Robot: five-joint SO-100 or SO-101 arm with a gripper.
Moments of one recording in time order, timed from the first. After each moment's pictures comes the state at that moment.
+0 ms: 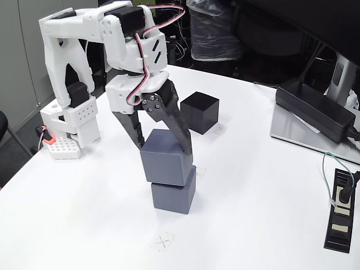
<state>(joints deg) 15.1 107.8 99.3 84.3 -28.4</state>
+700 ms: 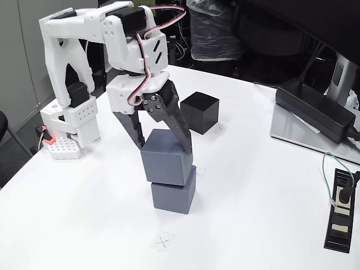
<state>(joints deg) 15.4 107.8 99.4 84.0 -28.8</state>
